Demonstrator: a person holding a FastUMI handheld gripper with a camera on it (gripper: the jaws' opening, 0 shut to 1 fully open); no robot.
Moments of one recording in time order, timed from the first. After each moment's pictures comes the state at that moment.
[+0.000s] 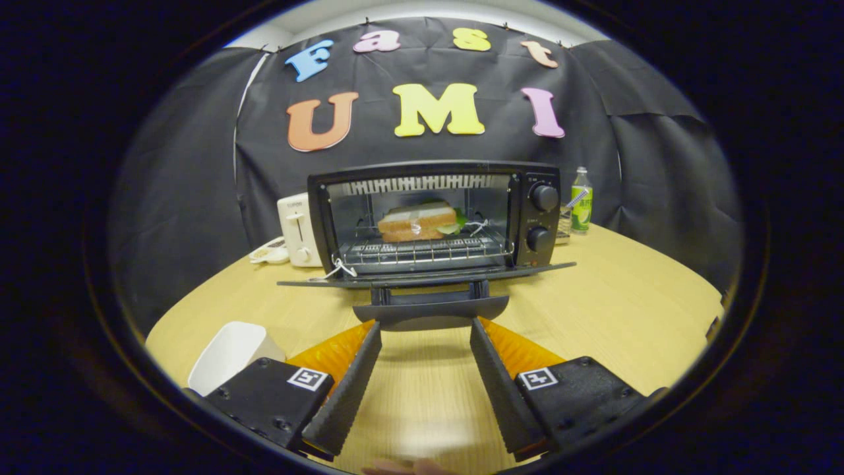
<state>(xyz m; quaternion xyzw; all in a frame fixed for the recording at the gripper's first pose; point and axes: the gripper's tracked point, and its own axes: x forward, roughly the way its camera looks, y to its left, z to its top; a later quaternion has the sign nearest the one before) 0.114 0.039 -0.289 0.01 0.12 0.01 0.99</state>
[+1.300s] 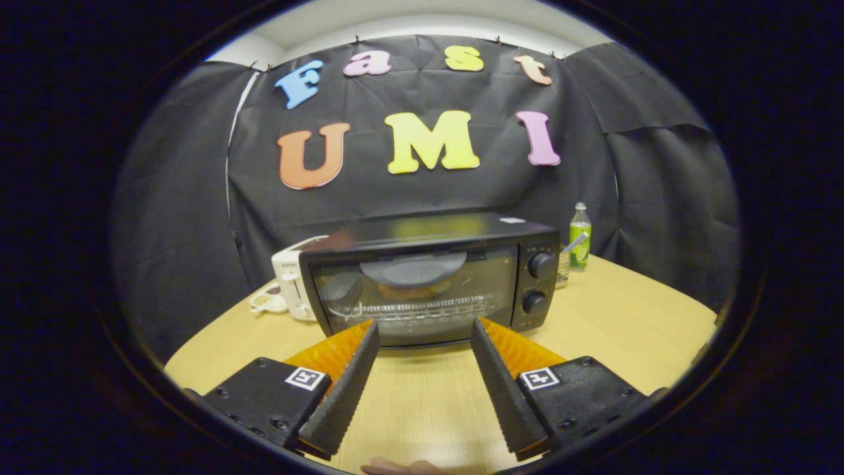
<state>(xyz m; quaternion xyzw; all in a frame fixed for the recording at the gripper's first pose) 0.135 0.035 -0.179 0.03 0.06 0.01 1.00</state>
